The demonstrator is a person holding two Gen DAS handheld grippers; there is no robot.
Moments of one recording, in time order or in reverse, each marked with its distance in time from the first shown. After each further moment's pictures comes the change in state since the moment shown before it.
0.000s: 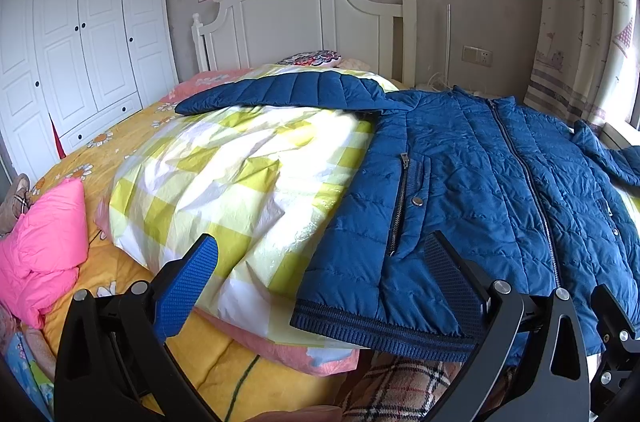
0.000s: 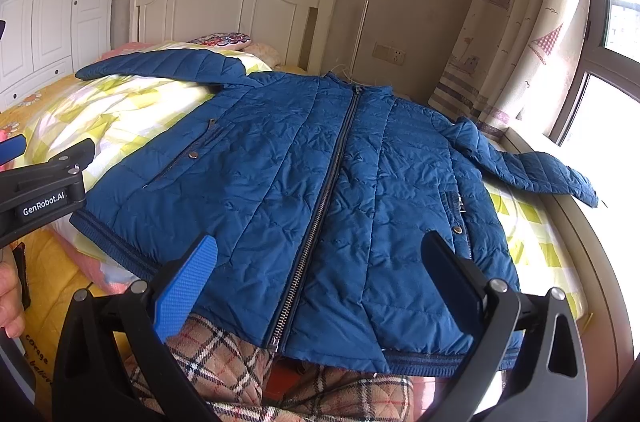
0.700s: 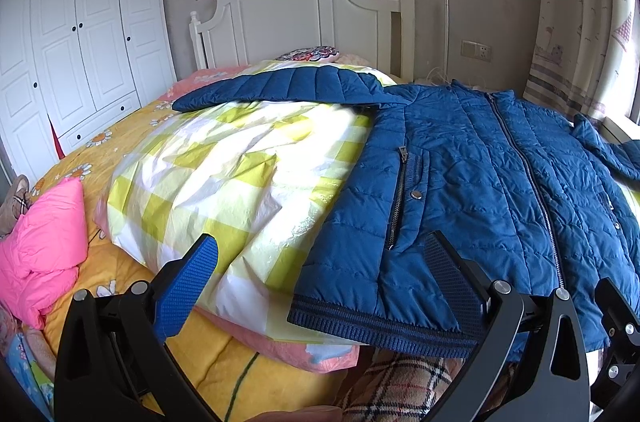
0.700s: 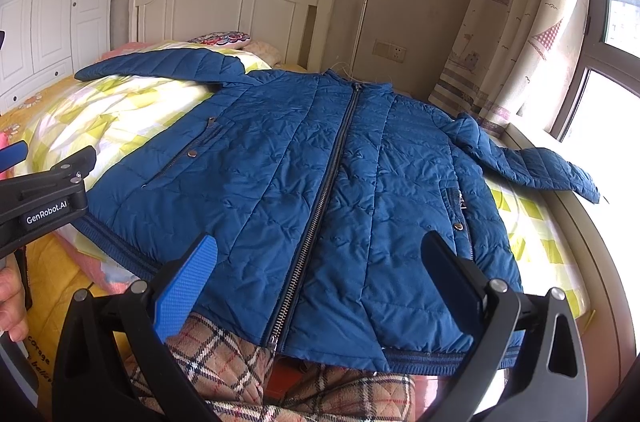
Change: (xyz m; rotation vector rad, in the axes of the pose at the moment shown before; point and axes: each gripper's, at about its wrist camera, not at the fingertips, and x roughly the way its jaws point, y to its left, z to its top) left arm 0.003 -0.002 -0.005 0.008 0.010 -0.002; right arm 0.000 -0.001 -0.001 0.003 0.002 0.002
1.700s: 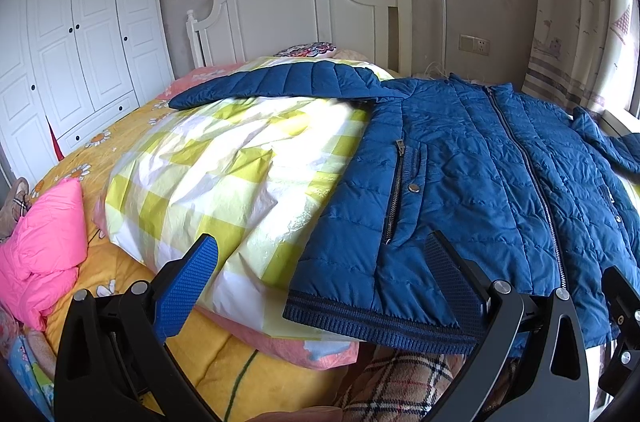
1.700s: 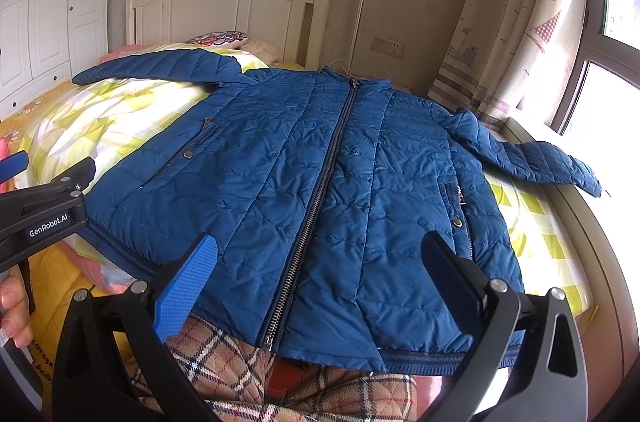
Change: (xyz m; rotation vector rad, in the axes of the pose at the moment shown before) left arm 0.002 -0.003 -0.004 0.010 0.006 -0.002; right arm 0.001 -0.004 -0.001 0.010 0.005 0.005
